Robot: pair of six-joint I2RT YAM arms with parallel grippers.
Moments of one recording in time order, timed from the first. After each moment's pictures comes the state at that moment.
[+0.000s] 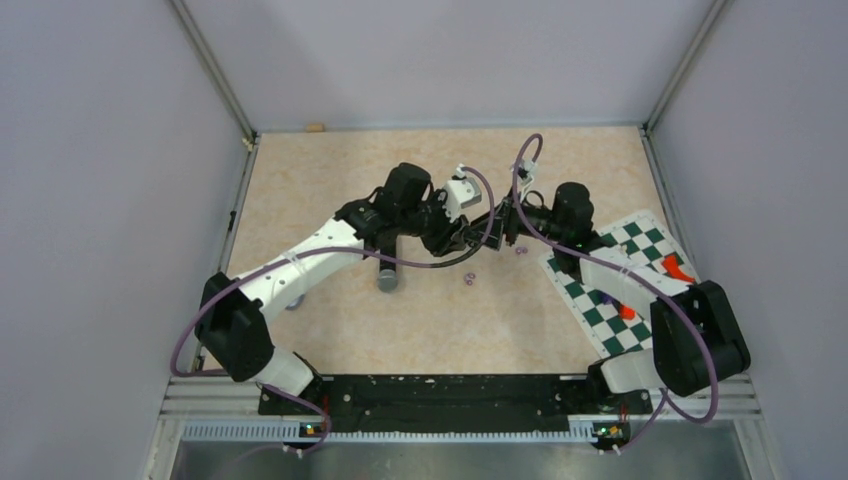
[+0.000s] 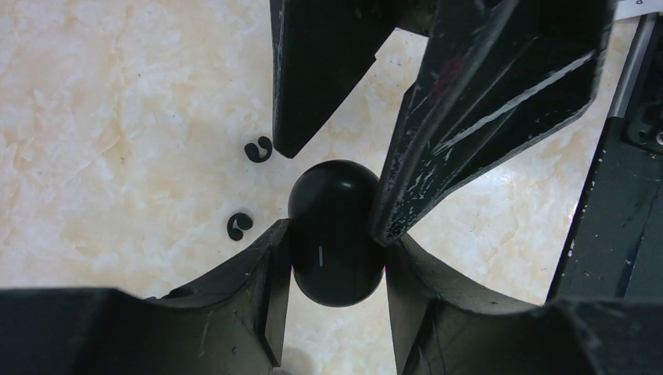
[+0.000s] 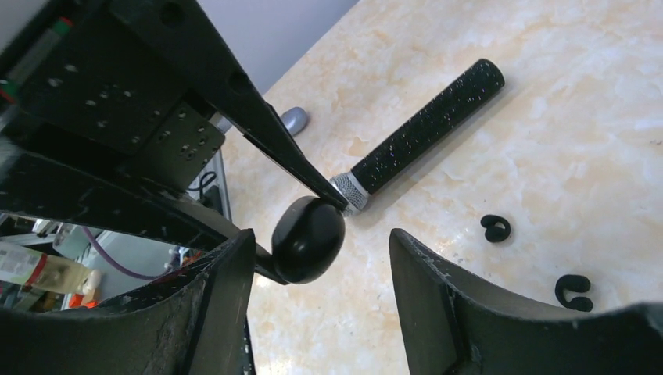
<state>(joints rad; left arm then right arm) -0.73 1.51 1.28 -0.41 0.40 0.24 0.37 1.36 0.71 0.56 -0.88 0.52</state>
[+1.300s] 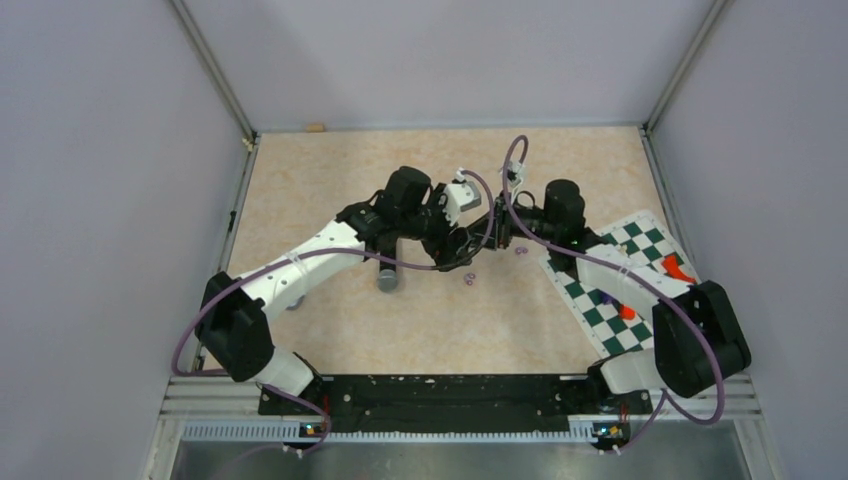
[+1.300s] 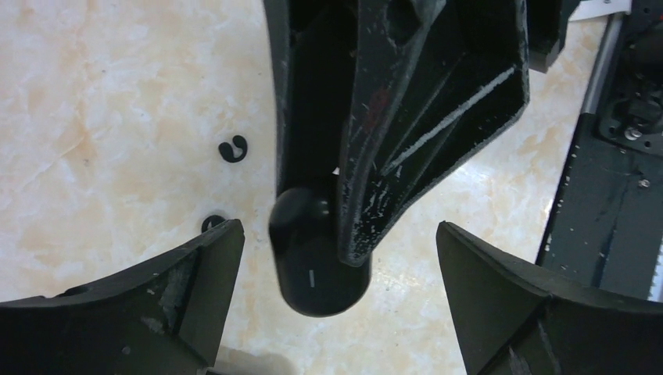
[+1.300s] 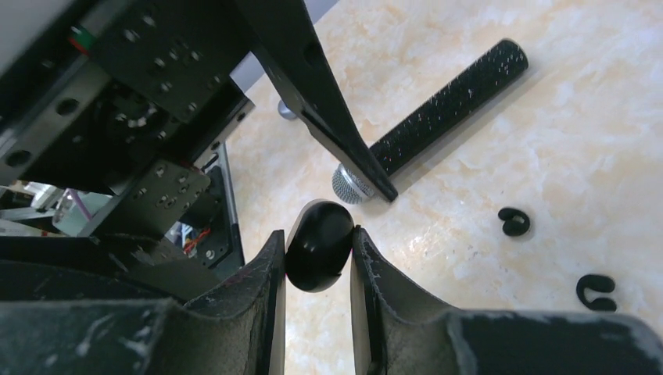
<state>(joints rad) -0.73 1.51 1.25 -0.39 0.43 0.21 0.42 1.38 0.75 0.43 -0.87 0.45</state>
